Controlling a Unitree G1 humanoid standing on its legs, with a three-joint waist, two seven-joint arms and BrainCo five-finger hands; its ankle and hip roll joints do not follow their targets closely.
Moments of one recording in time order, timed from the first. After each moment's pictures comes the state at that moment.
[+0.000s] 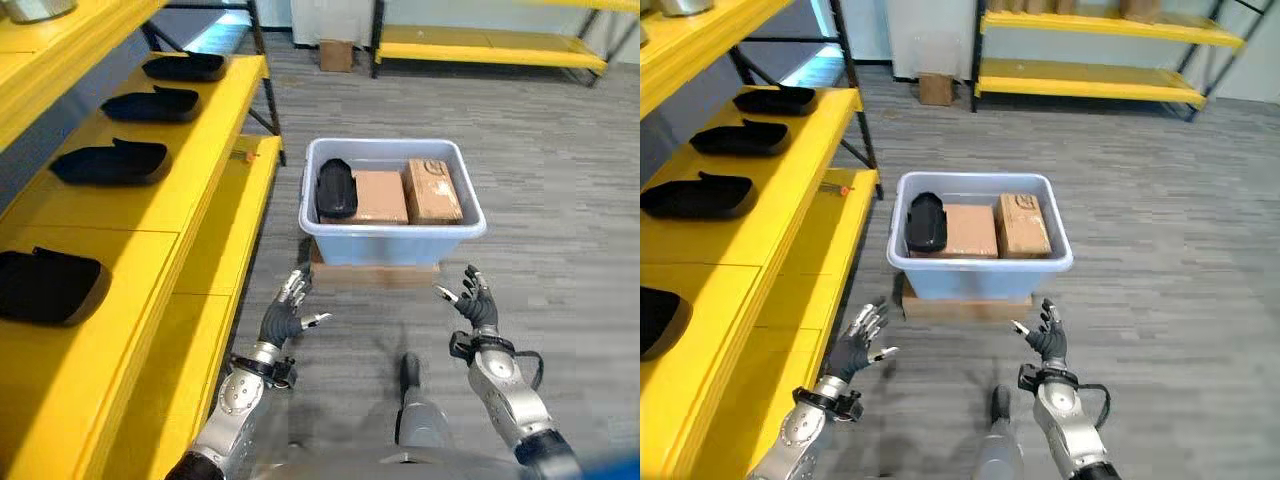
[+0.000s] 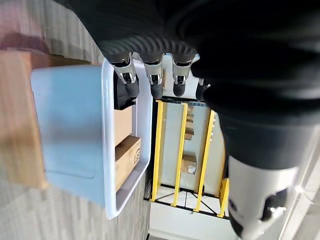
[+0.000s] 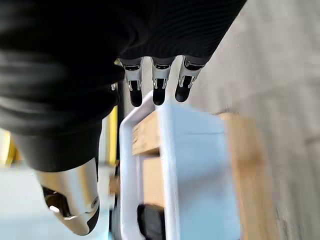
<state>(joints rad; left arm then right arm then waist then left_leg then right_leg) 0.11 0.36 -0.44 0.23 -0.39 -0.45 0.03 0.05 -0.33 0.24 0.21 0.31 -0.05 -0.40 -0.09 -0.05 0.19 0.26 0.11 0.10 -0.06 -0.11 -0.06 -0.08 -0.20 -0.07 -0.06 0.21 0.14</state>
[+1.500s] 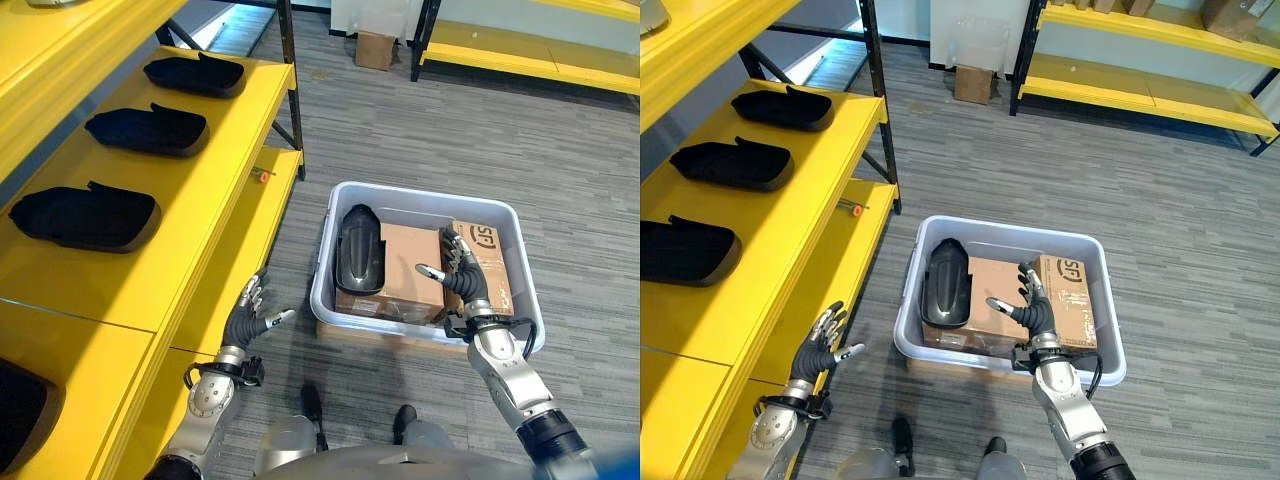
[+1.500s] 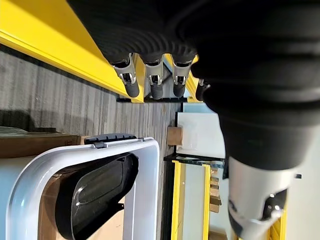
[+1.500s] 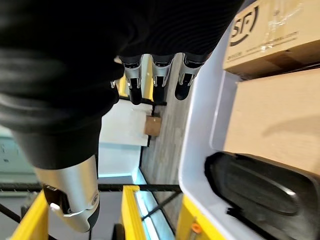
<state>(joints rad) 0.16 0.41 -0.30 0.33 -0.37 -0.50 0.07 -0.06 -0.32 0.28 0.15 0.31 -0.15 -0.28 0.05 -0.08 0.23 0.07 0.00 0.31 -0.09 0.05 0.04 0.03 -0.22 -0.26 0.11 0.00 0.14</state>
